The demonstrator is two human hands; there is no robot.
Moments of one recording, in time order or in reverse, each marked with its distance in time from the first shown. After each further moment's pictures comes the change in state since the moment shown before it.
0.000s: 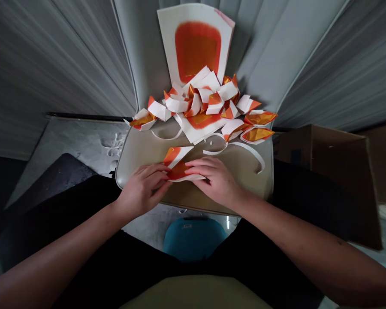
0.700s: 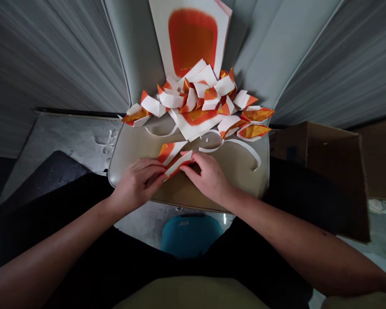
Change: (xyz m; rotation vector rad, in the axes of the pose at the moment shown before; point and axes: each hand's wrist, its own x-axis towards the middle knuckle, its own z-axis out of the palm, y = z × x) left_hand 0.004 -0.009 0.008 -0.127 0.017 -0.115; right_hand 0.007 -0.006 0.016 0.104 0.038 0.422
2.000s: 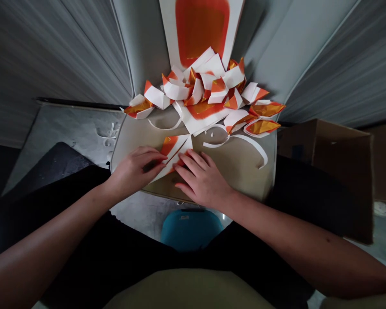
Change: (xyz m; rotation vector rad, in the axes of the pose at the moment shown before) left_hand 0.010 -0.014 -0.010 -0.031 -0.030 -0.036; right_hand -0.022 -0.002 0.002 -0.611 -0.227 -0.492
